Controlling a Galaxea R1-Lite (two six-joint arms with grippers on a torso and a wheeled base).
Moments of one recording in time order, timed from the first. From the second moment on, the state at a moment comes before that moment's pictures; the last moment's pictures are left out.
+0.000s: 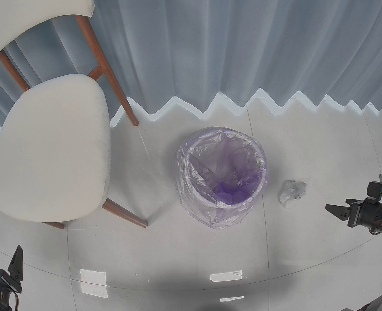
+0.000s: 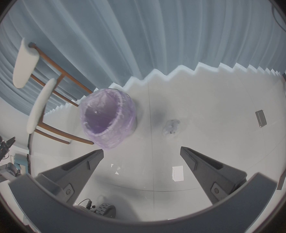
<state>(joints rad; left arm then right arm) -0.16 0.35 -0.03 -0.18 0.38 -0.20 -0.11 1.45 -0.29 -0.62 0.38 0.02</state>
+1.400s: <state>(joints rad) 0.00 0.01 -0.02 0.01 0.00 0.00 -0.13 2.62 -1.41 -0.55 0.27 0.15</state>
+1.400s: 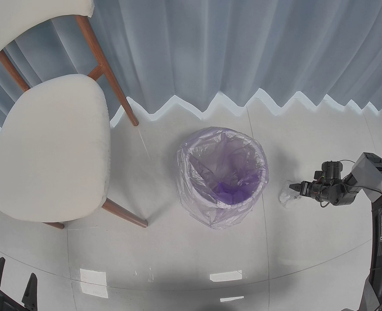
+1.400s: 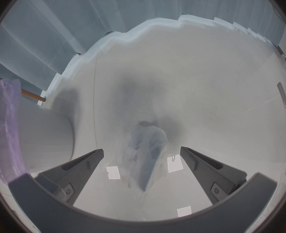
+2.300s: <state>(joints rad) 0.00 0.01 -0.02 0.00 0.00 -0.01 -0.10 2.31 -1.17 -0.58 0.23 0.15</state>
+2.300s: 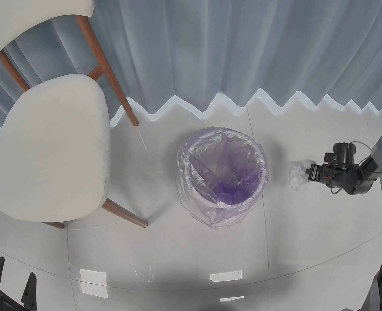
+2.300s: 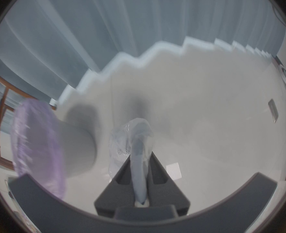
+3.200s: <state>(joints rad) 0.00 0.01 -0.02 -0.01 0.00 -0.01 0.42 1.75 -0.68 -0.94 0.22 -0.06</state>
